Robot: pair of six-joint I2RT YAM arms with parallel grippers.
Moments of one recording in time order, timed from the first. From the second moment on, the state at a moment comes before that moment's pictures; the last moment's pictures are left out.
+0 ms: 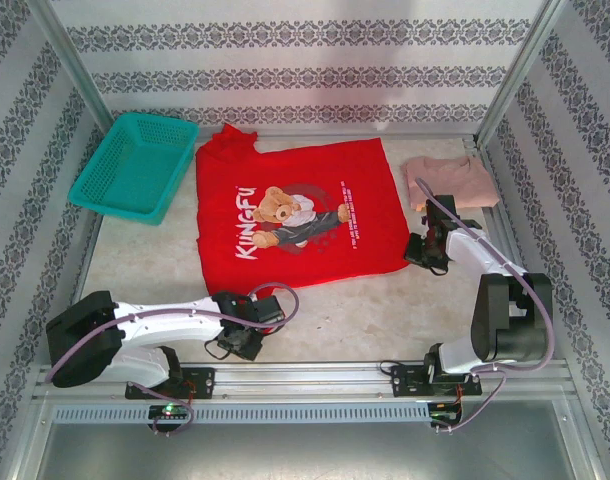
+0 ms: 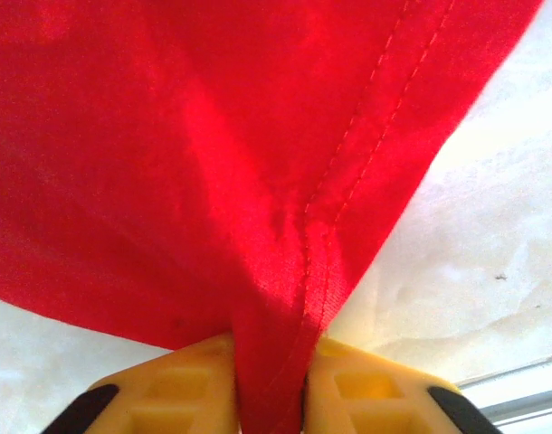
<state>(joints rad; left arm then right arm) -1.08 1.34 0.63 -0.85 -0.03 -0.70 -0.02 1.46 0.85 -0.66 -0.10 0.34</state>
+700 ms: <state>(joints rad) -0.85 0.88 1.26 -0.88 -0.71 -0.28 -0.02 1.08 1.07 -0.67 -0.12 0.37</state>
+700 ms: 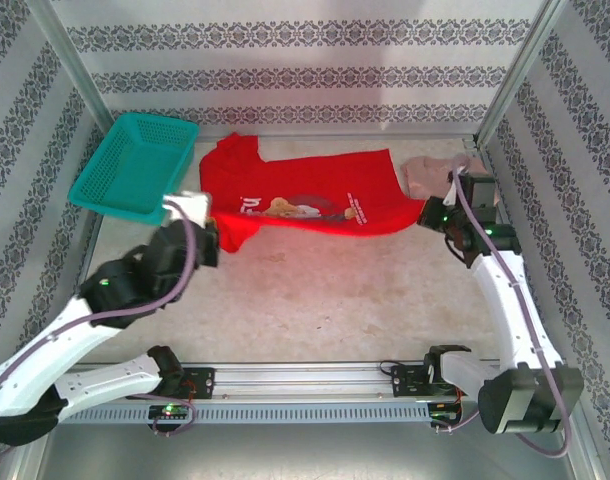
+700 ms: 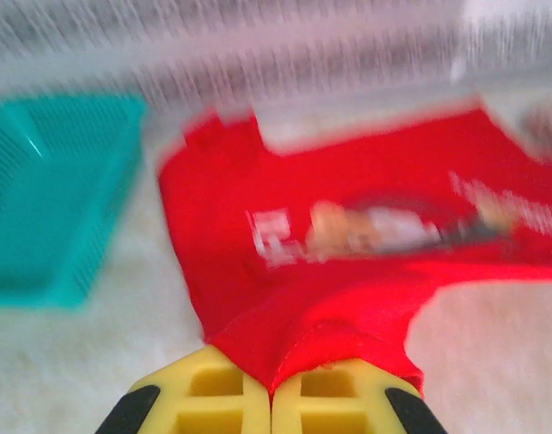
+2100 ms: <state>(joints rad) -0.08 2.75 2.82 -0.79 -0.16 0.13 0.08 2.34 1.98 -0.44 0.01 0.28</state>
